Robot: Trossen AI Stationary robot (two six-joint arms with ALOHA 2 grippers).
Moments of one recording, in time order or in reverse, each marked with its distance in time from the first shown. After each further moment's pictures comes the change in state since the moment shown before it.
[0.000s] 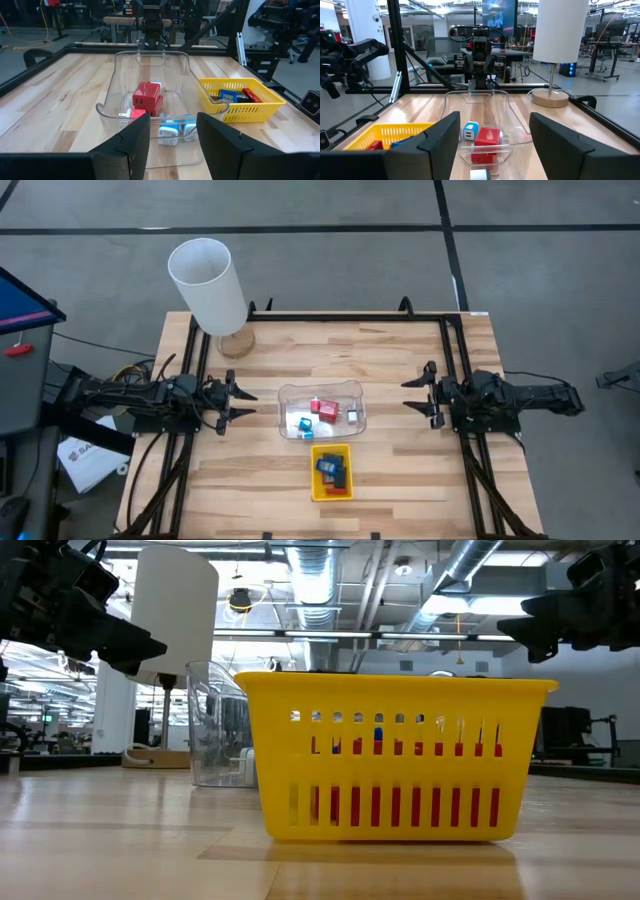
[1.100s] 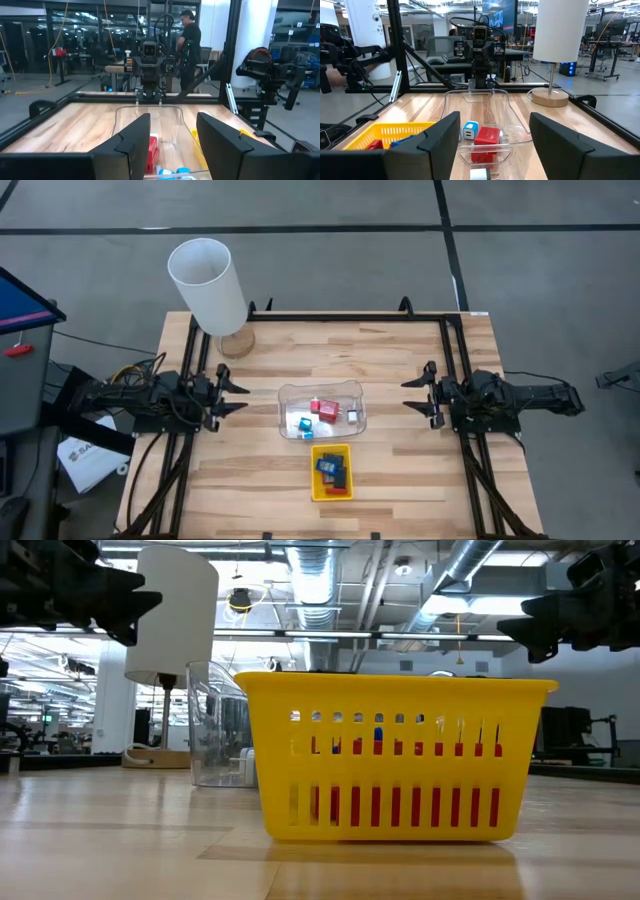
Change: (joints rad) left arm -0.009 -0.196 0.000 0.065 0.000 0.000; right arm 0.000 0.000 -0.001 -0.003 0.000 0.000
